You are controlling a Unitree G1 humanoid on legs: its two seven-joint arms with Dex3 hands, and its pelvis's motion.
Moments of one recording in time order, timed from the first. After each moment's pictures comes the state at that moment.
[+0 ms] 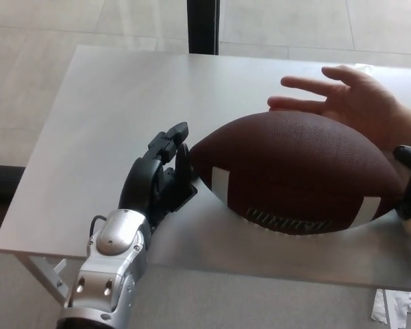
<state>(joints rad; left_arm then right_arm) -0.28 0.00 -0.08 0.34 -0.09 0.19 -0.08 -0.10 -0.12 -0.22 0.25 0.20 -0.03 -0.04</state>
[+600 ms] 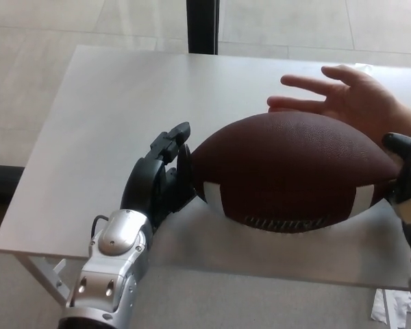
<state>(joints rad) -0.28 0.00 -0.08 0.36 -0.09 0.17 -0.08 -0.15 -0.08 -0.21 0.27 0.21 0.02 -0.05</state>
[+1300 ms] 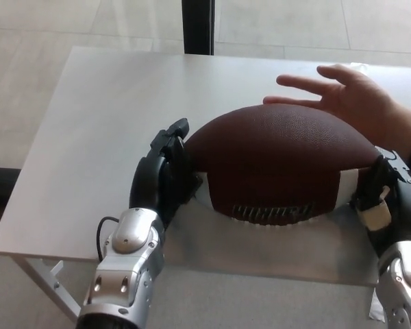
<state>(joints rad) -0.31 -0.10 -0.02 0.43 -0.11 0.13 -0.01 -0.14 -0.05 -0.08 0.27 0.16 0.00 -0.08</state>
